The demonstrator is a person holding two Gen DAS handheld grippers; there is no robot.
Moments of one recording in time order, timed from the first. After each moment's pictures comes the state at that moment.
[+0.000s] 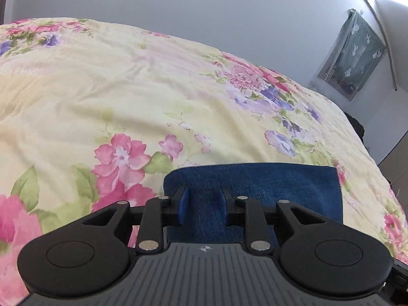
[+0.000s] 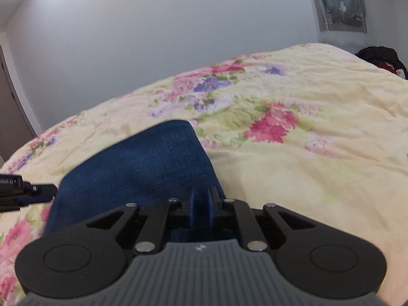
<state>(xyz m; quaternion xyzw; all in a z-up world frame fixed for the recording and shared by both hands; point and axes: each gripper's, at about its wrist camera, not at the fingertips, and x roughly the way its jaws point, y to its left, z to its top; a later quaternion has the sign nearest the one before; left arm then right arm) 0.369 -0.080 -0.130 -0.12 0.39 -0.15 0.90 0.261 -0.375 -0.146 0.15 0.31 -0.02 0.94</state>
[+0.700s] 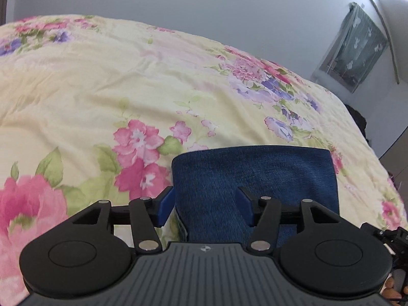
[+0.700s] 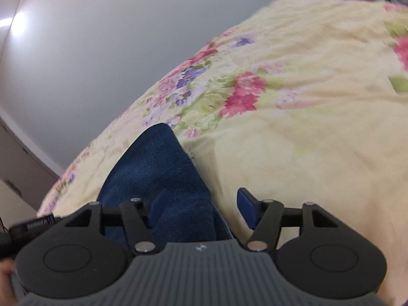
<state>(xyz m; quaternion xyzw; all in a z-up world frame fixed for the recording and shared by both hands) 0.327 -0.057 -0.115 -0.13 0.41 -0.15 0.89 0.214 -0.450 -0.156 0.40 0.31 -0.01 0.86</state>
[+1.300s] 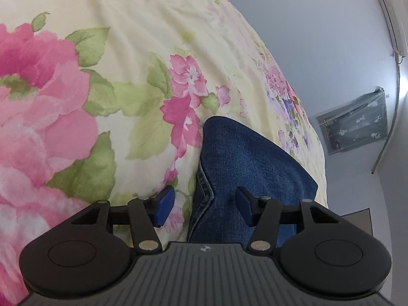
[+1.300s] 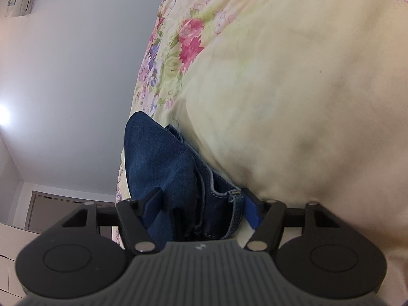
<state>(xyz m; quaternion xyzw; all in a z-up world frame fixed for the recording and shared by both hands) 0.335 -0.001 -0.186 -0.38 0.45 -0.15 0.79 0.207 -0.465 -0.208 0.59 0.34 0.03 0.74</state>
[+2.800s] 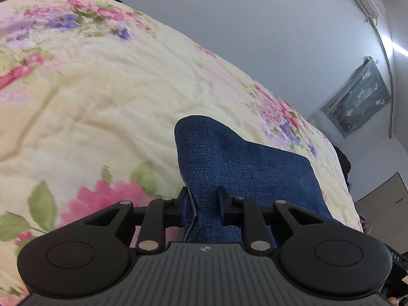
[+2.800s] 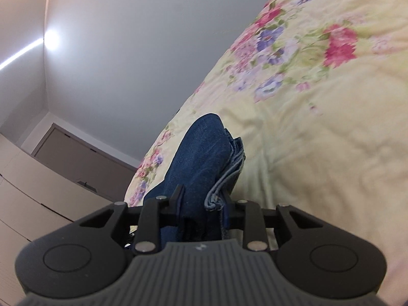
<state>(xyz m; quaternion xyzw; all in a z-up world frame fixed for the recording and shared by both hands) 0.324 0.101 -0.072 -0.24 0.39 -0.13 0.88 0.254 -0.314 -0.100 0.45 0.31 0.16 0.82</state>
